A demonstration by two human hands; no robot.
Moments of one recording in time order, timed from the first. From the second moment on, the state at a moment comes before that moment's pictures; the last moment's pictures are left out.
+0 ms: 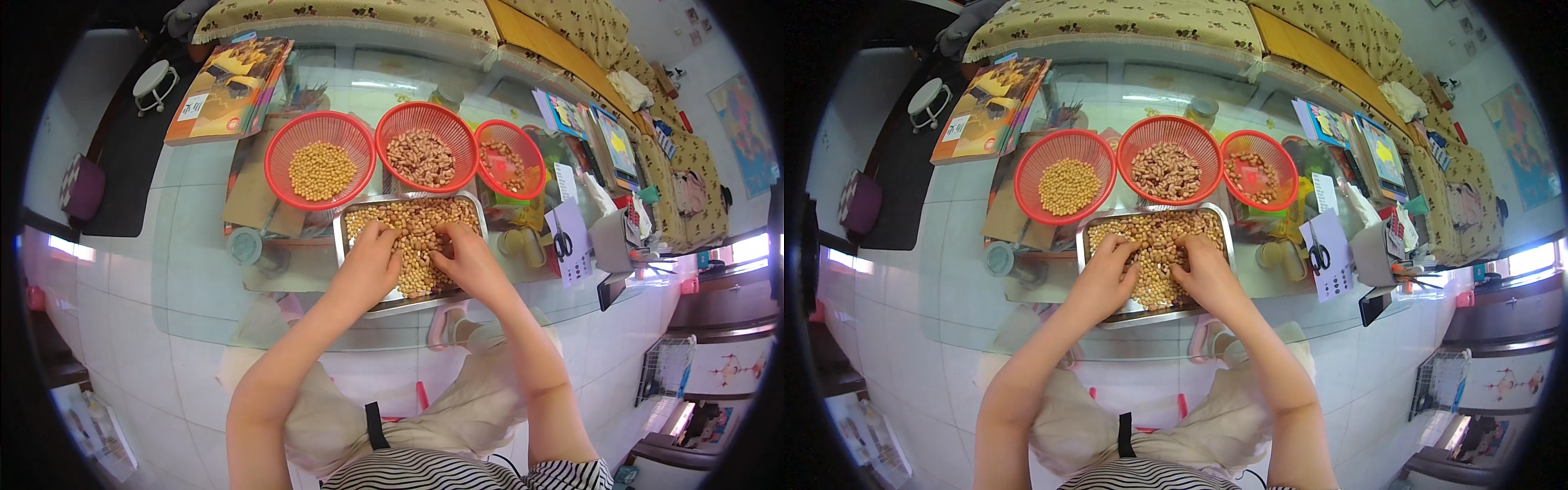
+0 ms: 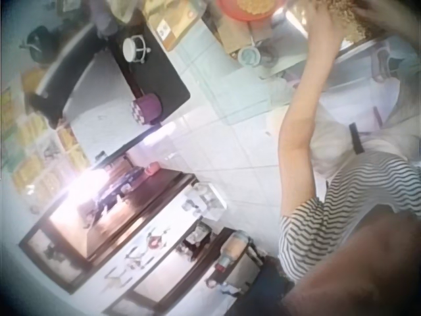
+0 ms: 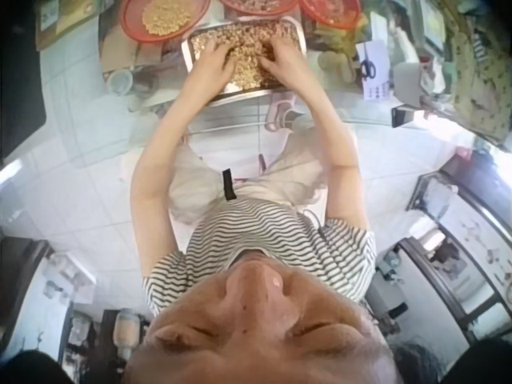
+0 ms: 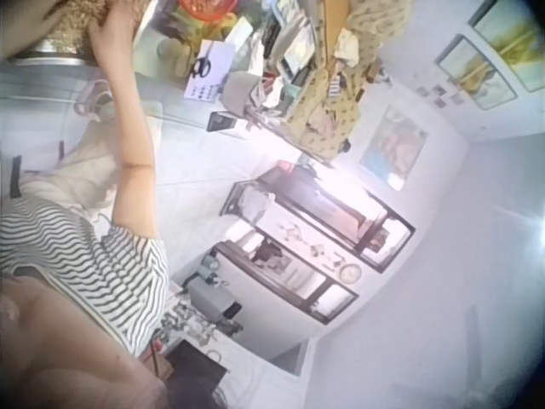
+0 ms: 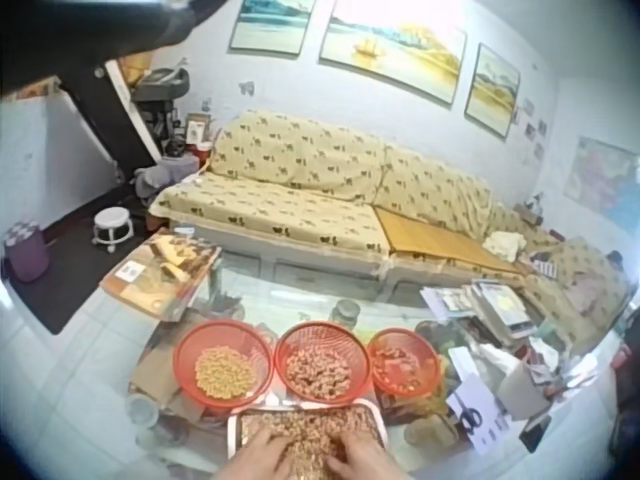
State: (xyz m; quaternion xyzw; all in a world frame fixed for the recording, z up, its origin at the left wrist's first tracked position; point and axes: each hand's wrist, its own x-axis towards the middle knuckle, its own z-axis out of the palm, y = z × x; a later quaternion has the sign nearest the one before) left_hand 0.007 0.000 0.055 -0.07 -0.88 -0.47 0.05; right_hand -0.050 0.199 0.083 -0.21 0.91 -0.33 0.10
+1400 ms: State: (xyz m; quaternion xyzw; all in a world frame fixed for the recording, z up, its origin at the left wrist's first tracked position) left_hand -0.004 0.006 0.047 0.19 -0.18 -0.94 -0.21; right_hand -0.033 0.164 0.141 -0.25 0.85 -0.46 0.09
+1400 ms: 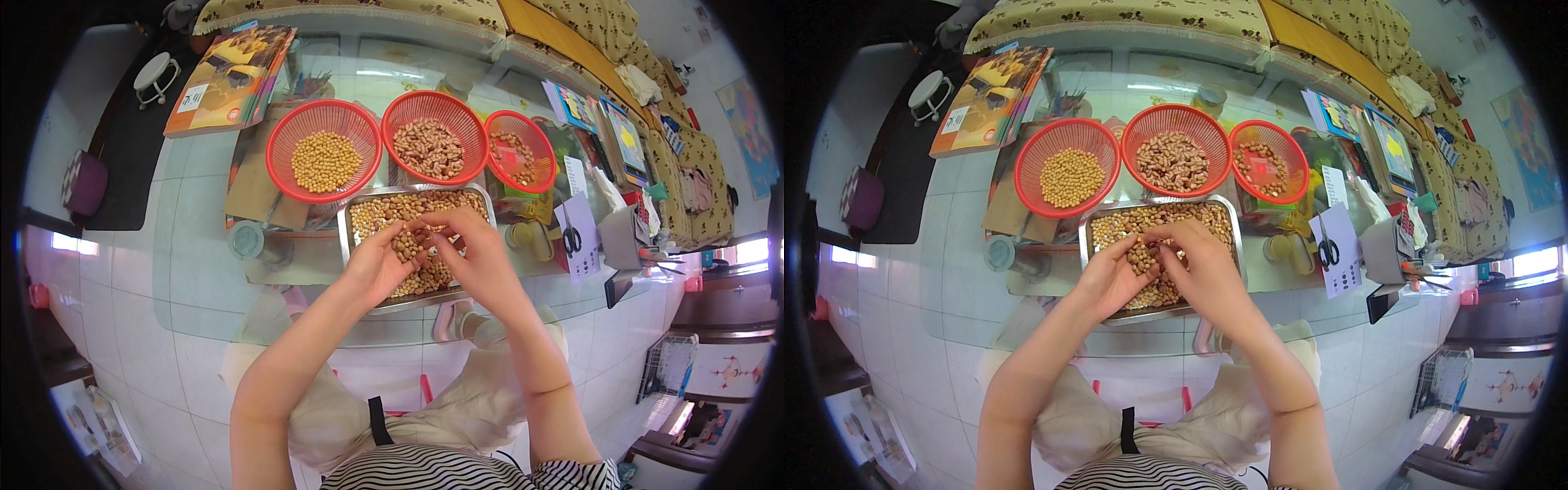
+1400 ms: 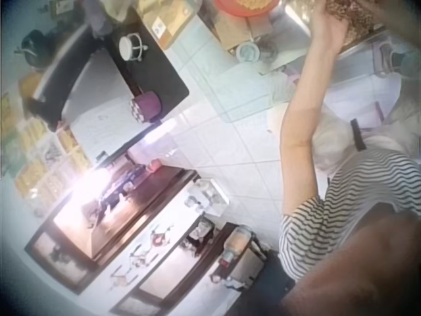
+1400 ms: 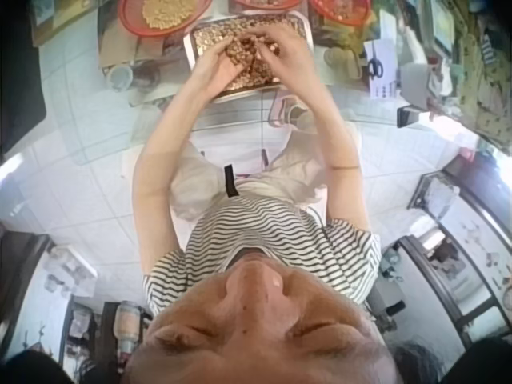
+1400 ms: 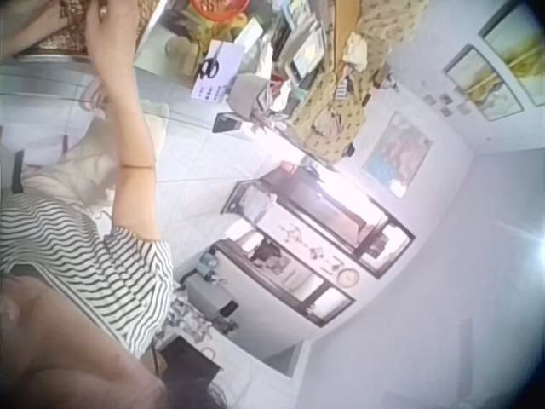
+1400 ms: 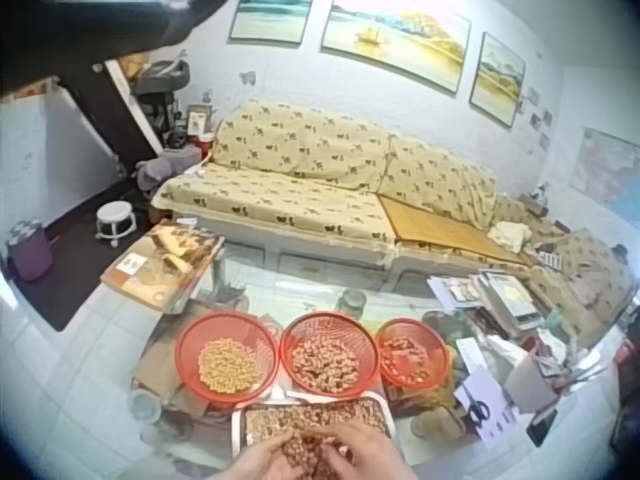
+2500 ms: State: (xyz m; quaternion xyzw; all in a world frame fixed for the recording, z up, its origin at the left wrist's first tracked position) left_hand -0.004 0.003 0.064 0.20 -0.16 -0.95 -0.17; right_hand -0.039 0.166 0.111 -0.31 0.87 -0.37 0.02
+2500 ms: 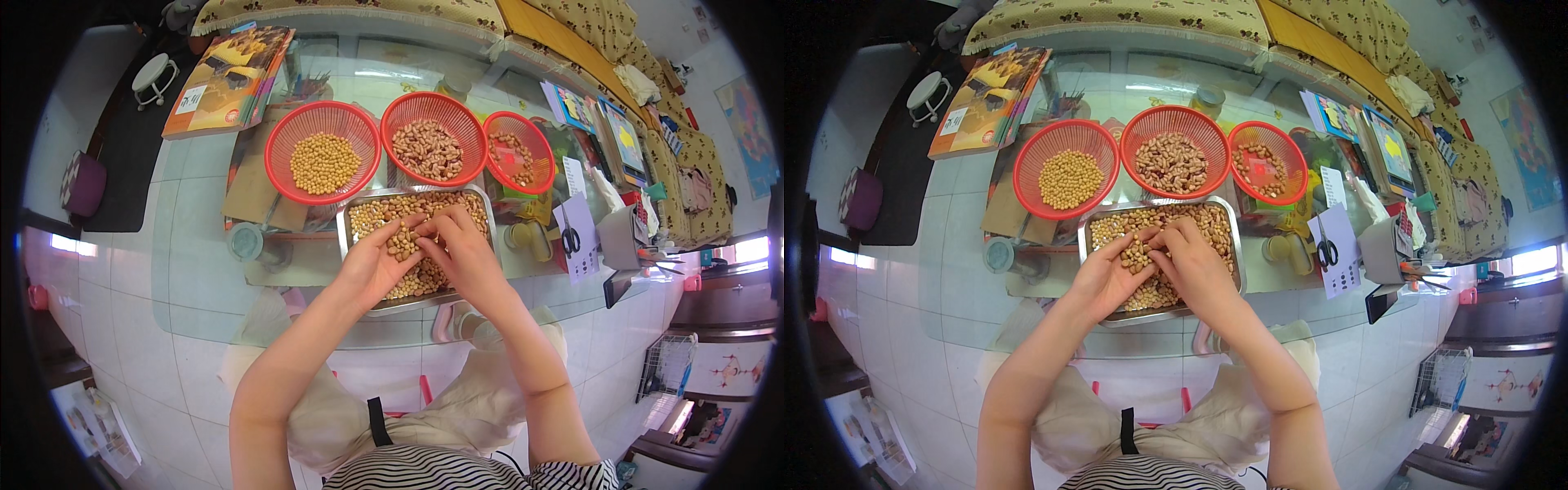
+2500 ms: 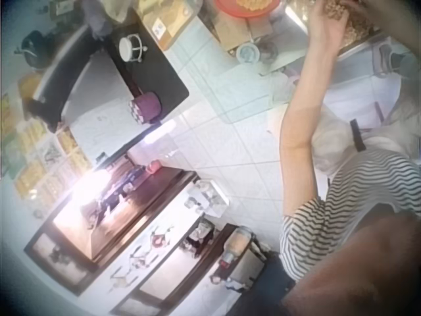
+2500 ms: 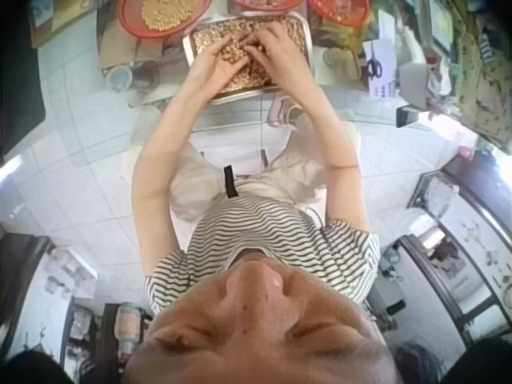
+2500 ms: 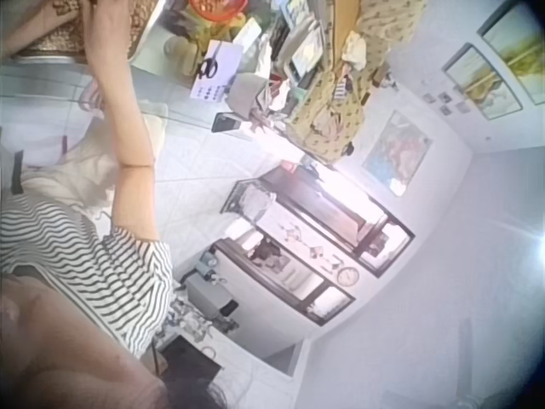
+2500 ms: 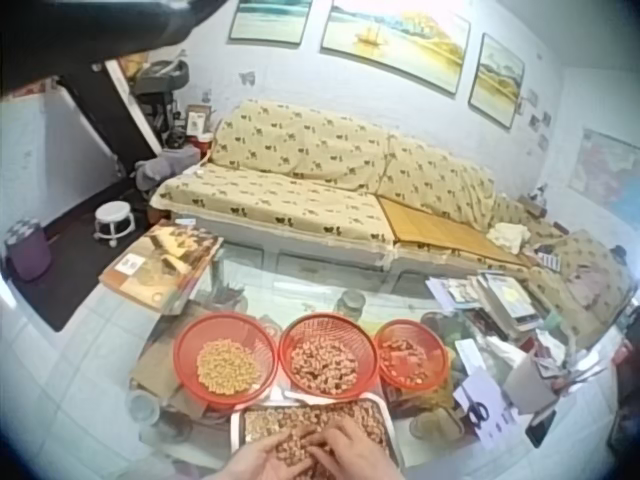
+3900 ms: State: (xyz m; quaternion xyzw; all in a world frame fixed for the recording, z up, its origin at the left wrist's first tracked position) left_hand -0.004 0.005 0.065 0.20 -0.13 -0.96 -0.17; right_hand -0.048 0.154 0.105 -0.36 0.87 -0.34 -0.07
